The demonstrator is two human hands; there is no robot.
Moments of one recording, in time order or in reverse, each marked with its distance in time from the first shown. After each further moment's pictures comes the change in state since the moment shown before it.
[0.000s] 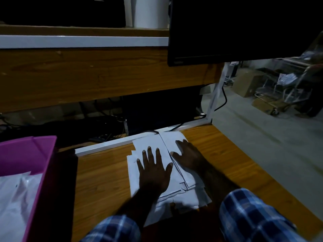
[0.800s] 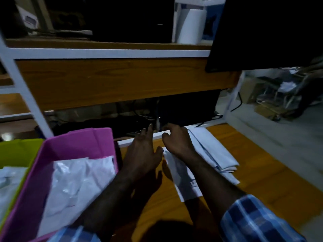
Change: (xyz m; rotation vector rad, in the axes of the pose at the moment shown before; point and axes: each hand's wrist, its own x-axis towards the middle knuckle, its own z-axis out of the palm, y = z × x) left_hand -0.074 -0.126 -0.211 -0.176 0.112 0.149; right_hand -0.090 -0.251 0.003 0.226 0.287 -0.074
